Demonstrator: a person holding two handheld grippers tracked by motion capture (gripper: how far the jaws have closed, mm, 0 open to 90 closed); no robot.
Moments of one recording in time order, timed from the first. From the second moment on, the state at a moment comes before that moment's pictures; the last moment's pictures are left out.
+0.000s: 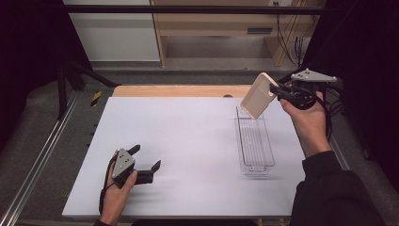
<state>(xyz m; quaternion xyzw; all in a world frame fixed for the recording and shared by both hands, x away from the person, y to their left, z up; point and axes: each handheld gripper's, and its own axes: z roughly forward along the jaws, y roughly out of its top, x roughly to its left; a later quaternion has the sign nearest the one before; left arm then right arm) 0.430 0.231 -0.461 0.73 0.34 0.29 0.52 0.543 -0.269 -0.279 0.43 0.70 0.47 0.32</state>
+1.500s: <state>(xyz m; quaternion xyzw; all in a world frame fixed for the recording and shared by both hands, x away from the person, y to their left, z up) 0.431 0.232 -0.460 0.73 0.34 0.29 0.53 0.557 -0.269 -0.313 0.44 0.72 0.43 0.32</state>
